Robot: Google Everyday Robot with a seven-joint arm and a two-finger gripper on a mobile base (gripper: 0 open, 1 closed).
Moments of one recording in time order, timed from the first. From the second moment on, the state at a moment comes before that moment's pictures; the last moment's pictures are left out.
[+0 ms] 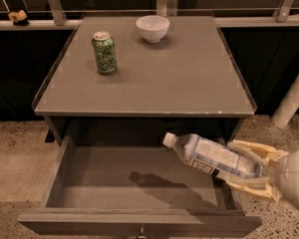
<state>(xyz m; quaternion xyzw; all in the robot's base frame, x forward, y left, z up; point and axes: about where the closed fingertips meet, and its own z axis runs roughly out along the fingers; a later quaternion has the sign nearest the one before) 0.338 -0.180 0.834 -0.57 0.66 0.17 0.45</state>
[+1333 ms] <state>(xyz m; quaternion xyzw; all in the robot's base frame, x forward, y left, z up) 0.405 -0.111 0.765 -0.61 0.61 0.29 0.42</state>
